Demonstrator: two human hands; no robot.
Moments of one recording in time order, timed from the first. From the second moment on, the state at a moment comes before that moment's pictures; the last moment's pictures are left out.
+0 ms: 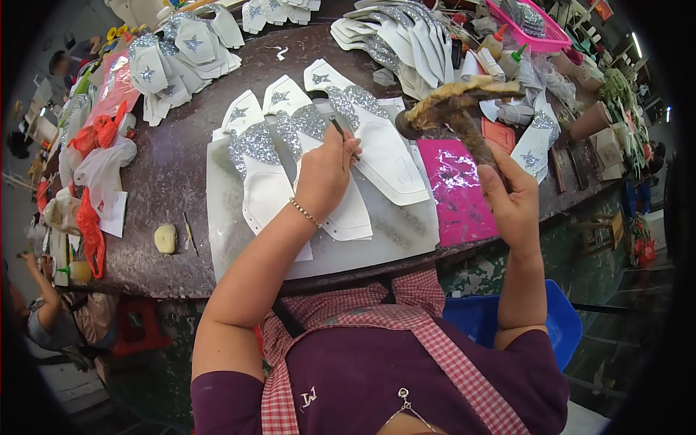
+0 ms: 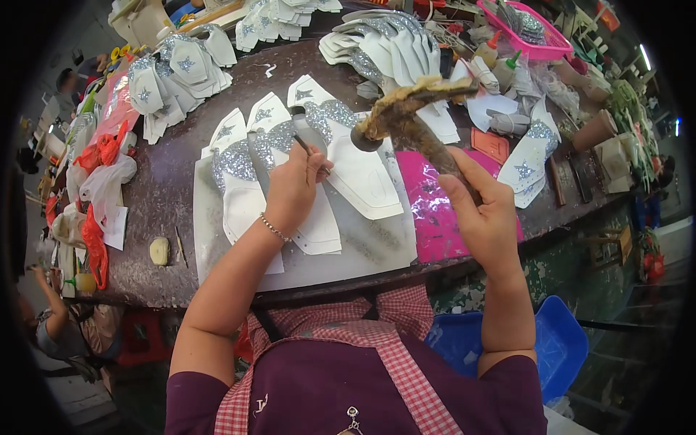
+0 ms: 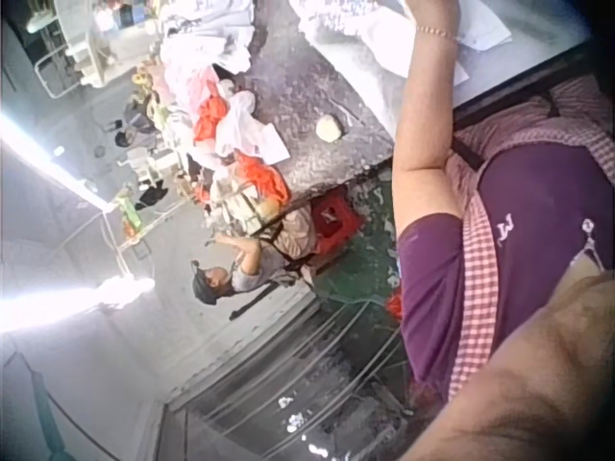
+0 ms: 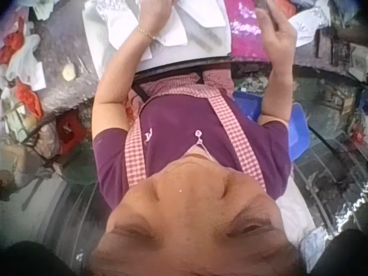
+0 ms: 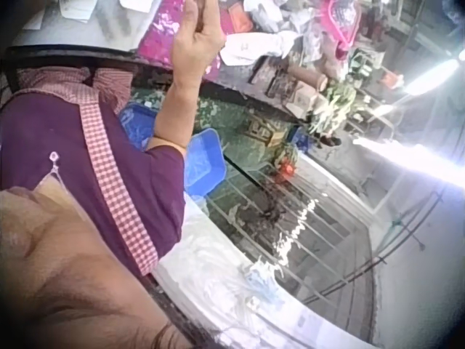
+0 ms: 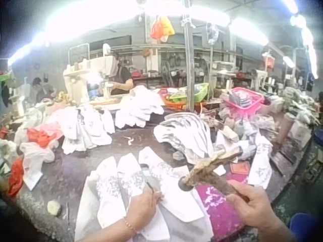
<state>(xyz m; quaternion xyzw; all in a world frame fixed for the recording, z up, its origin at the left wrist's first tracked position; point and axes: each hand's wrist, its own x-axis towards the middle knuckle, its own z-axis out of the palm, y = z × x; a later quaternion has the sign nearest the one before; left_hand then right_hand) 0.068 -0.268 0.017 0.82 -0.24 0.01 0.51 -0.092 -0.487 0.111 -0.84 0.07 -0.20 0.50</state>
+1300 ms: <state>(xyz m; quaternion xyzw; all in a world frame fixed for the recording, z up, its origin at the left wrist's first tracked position) 0.055 -0.270 0.017 0.83 -0.28 0.02 0.47 -0.104 -0.486 0.102 -0.84 0.08 -0.19 0.50</state>
